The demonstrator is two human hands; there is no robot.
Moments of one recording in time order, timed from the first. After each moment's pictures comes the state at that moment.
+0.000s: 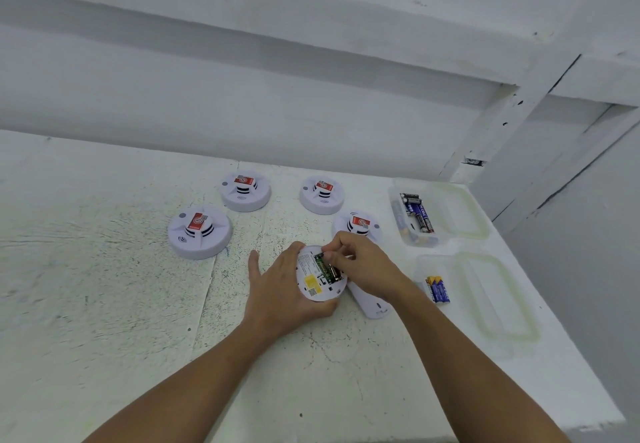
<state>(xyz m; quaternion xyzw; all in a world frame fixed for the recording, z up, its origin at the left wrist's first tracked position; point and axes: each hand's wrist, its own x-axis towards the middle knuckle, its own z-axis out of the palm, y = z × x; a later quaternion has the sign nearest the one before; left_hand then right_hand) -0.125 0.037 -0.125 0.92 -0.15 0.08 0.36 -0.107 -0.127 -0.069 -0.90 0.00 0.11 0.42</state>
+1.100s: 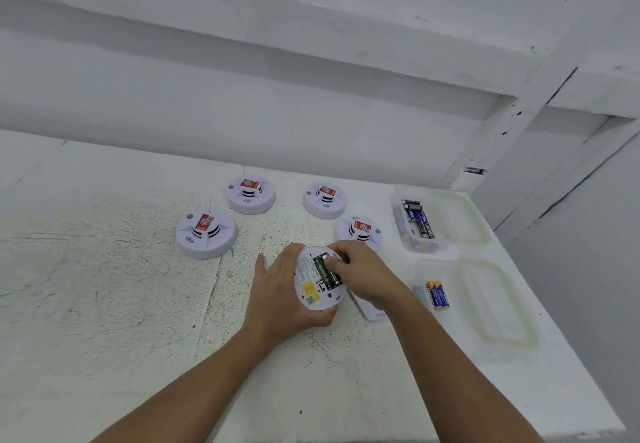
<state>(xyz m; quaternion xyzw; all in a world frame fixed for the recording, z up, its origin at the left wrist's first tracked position) -0.134 0.040 -0.119 0.88 -0.19 0.18 0.40 -0.119 -0.108 -0.055 -0.89 0.04 0.12 0.44</state>
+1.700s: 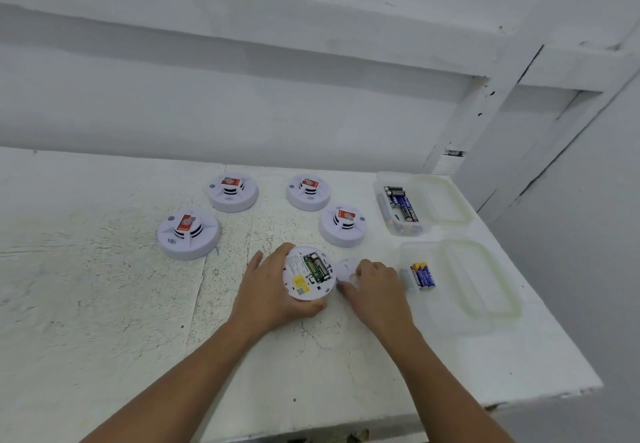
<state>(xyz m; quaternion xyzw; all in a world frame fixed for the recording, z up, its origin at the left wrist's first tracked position) -0.134 0.045 -0.114 0.89 -0.18 0.03 0.41 -0.168 -0.136 -0.091 -0.99 0.11 0.00 0.10</state>
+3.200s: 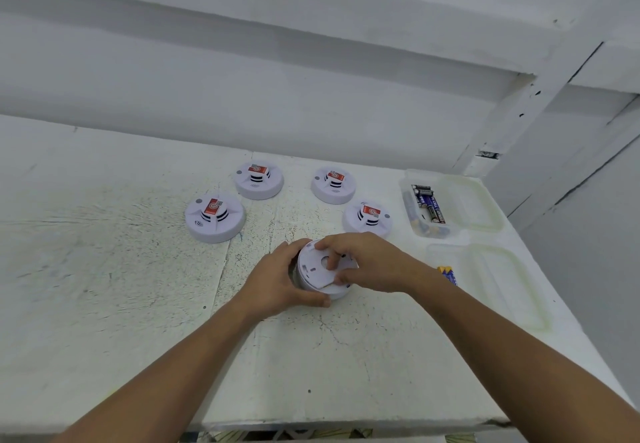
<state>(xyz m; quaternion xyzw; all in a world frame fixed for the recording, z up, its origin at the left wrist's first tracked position) -0.130 0.068 -0.106 0.84 -0.15 -0.10 0.51 -0.118 -0.124 -0.049 -0.94 -0.21 0.16 0.23</state>
